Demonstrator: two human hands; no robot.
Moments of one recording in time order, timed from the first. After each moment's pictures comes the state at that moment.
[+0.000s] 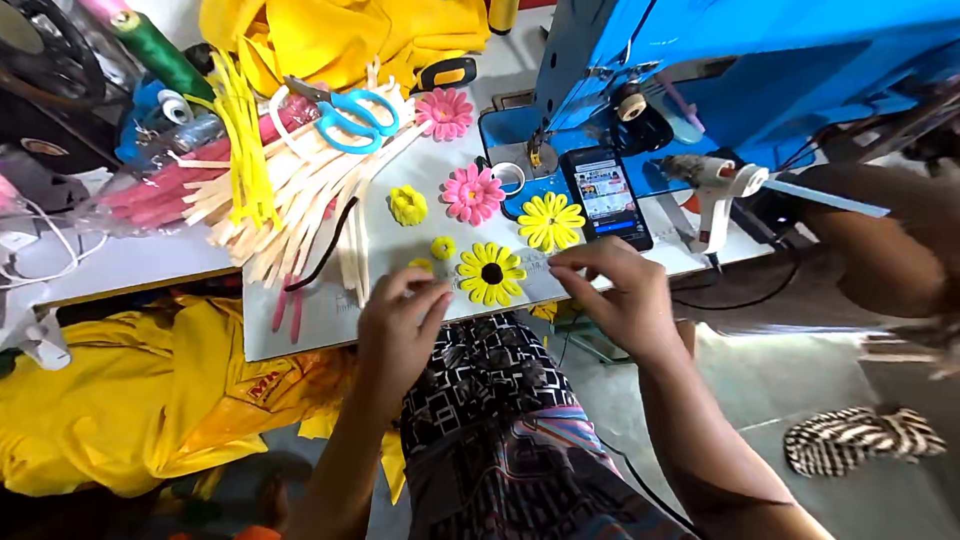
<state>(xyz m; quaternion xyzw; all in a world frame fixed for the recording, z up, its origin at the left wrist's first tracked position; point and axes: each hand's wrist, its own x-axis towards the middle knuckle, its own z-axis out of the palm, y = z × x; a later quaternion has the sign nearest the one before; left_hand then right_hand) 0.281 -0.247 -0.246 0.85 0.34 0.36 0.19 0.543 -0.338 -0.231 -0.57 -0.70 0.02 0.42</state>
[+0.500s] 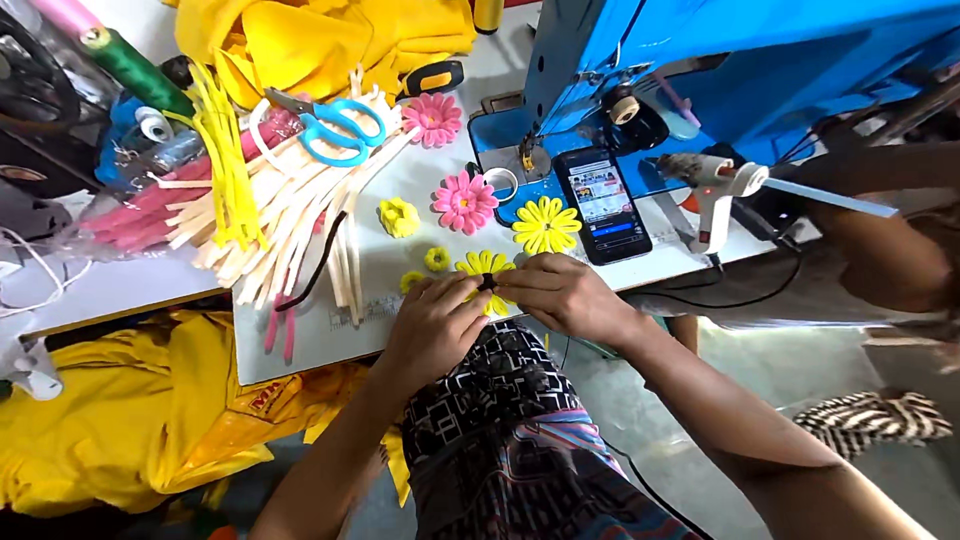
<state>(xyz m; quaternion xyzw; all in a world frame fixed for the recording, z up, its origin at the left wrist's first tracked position) 0.311 -0.224 -0.275 0.95 0.18 0.24 0.11 0.557 -0.302 -0.275 -0.45 -0.85 -0.02 0.27</state>
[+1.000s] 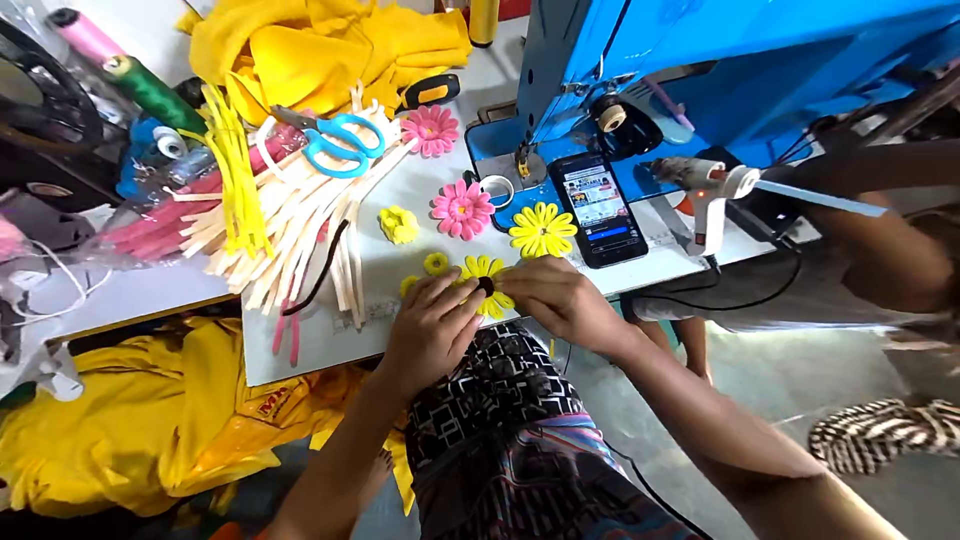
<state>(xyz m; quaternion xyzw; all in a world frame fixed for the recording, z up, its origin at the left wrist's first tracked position) 0.307 -0.224 -0.280 0.93 0.19 0.28 0.12 0.547 -0.311 -0.274 -0.51 -0.78 0.07 0.37</state>
